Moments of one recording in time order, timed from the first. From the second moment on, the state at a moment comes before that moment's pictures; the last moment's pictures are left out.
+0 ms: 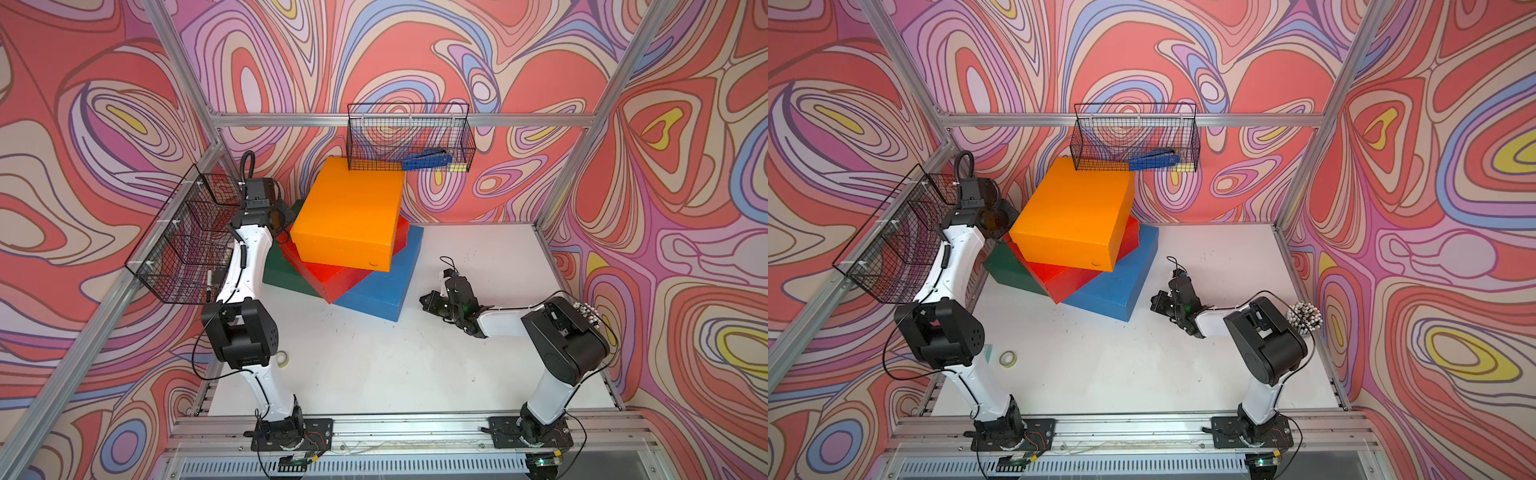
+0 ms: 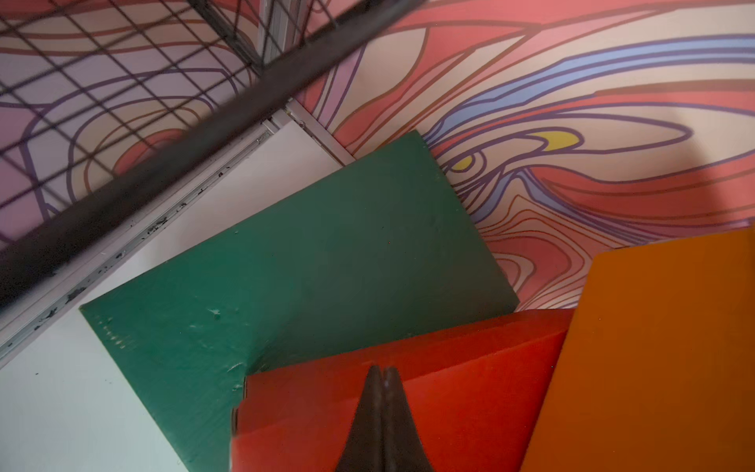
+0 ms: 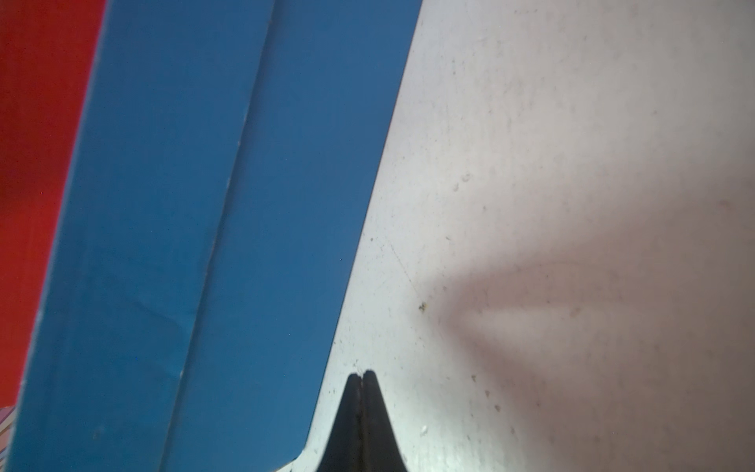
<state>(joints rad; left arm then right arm) 0.13 1.88 1.93 -0.74 -0.04 -0.68 0.50 1.77 0.75 0.41 -0.20 0.79</state>
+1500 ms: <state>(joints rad) 0.12 1.80 1.79 -0.74 0.00 -0.69 0.50 1.75 0.71 0.41 -0.20 0.80</state>
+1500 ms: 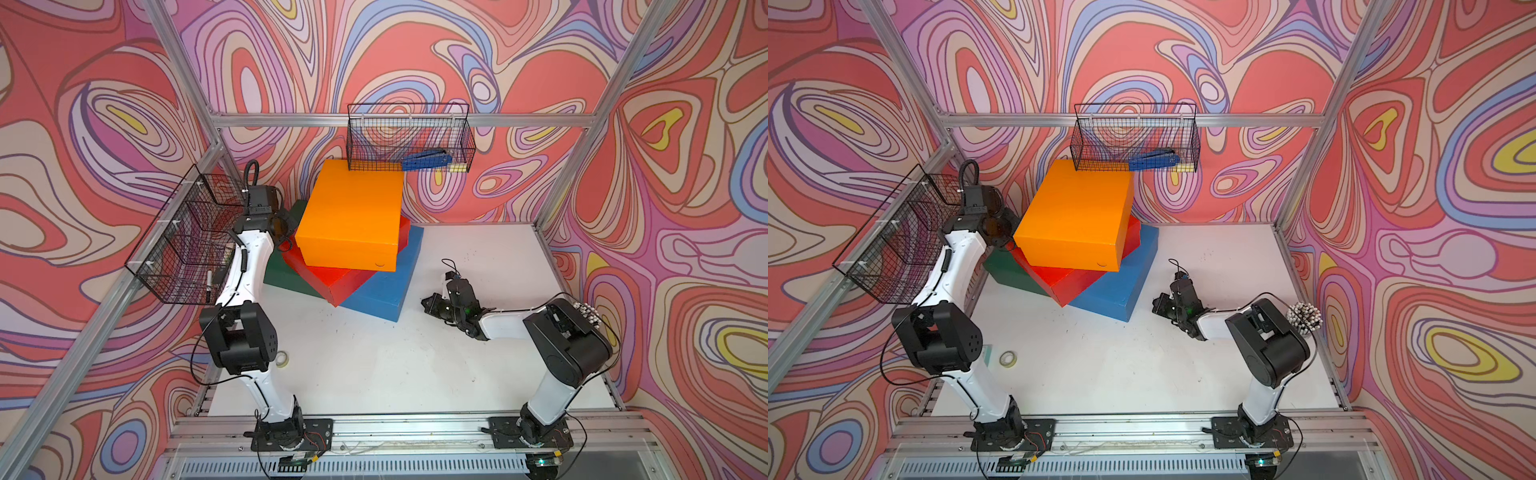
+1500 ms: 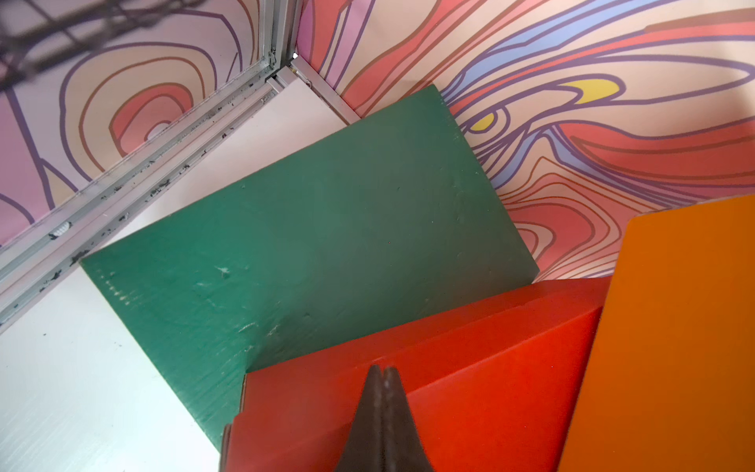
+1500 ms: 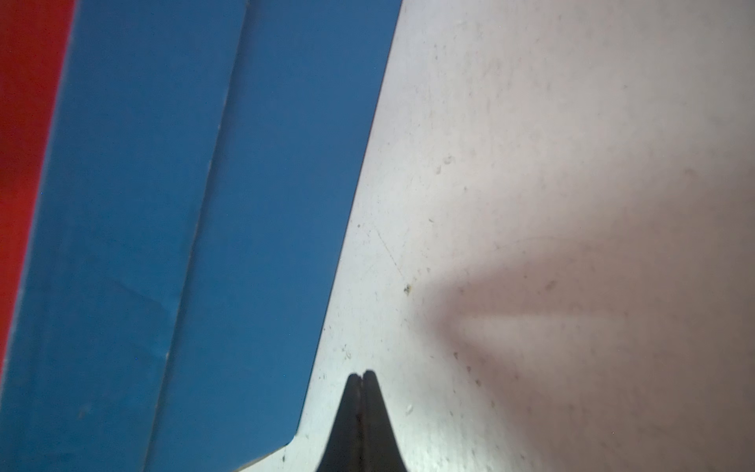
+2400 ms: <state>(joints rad) 0.02 1.48 1.41 -0.71 0.08 -0.79 0.39 1.57 0.74 0.26 -0.14 0.71</state>
